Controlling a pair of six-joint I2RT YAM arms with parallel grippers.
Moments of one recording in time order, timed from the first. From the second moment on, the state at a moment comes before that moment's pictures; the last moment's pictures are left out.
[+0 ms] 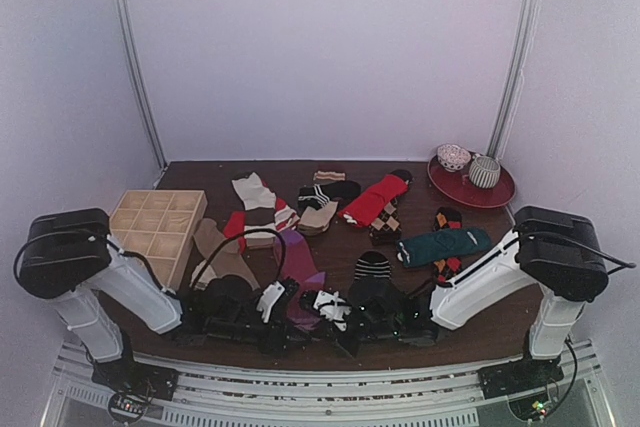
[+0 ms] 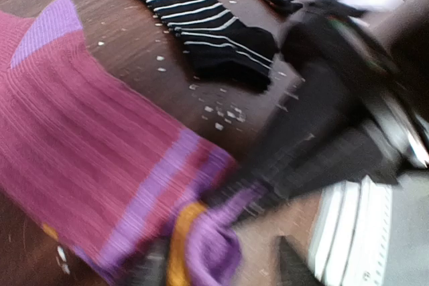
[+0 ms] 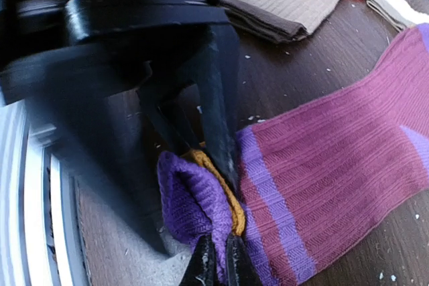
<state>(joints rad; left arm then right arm) -1.12 1.69 0.37 0.77 0.22 -0.50 1.22 1.84 0.71 0.49 -0.05 0.03</state>
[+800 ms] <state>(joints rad) -1.18 1.43 0.21 0.74 0.03 -0.07 1.02 1.94 0.92 0.24 -0.50 0.53</state>
